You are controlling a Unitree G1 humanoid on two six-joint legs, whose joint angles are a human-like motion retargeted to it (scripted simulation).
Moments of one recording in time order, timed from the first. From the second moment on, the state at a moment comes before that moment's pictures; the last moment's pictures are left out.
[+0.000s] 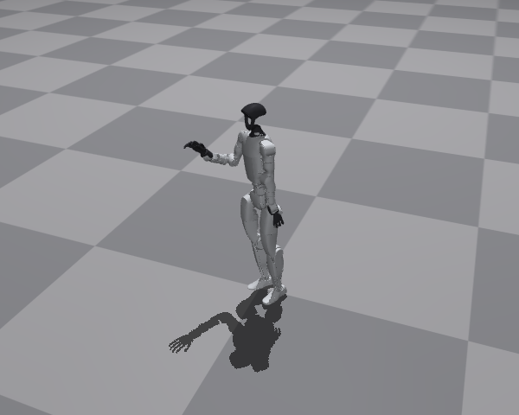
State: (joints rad) left arm -0.02 0.00 0.10 1.62 0.20 0.20 -0.05; right arm -0.34 -0.39 0.00 -0.09 -0.61 -0.21 -0.39; waist -0.12 0.03 -0.09; left_leg -0.04 -0.04 0.17 0.04 -0.05 -0.02; right_leg 0.01 -0.02 -0.34 -0.02 0.04 -0.05
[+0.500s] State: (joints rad) left arm -0.02 -0.01 0.06 1.60 0.19 0.19 -0.08; right arm -0.06 -0.15 -0.18 1.57 -0.80 -0.15 -0.25; waist -0.11 0.03 -0.07; left_leg -0.05 -0.04 0.18 0.03 -0.05 -0.02; right_leg 0.00 -0.02 -0.34 -0.03 0.05 -0.05
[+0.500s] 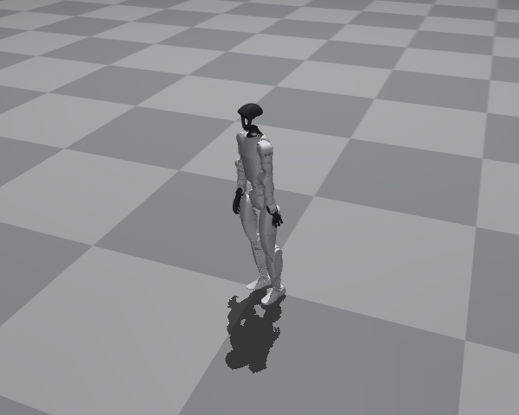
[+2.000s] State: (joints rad) left arm -0.74 0.50 0.02 0.03 0.33 0.18 0.27; right arm 0.02 -0.16 0.03 1.56 -0.92 0.12 0.21; waist -0.16 0.03 -0.13; left_leg -0.06 -0.07 0.09 0.04 -0.04 -0.01; right_leg 0.01 -0.02 -0.44 -0.05 0.04 -0.06
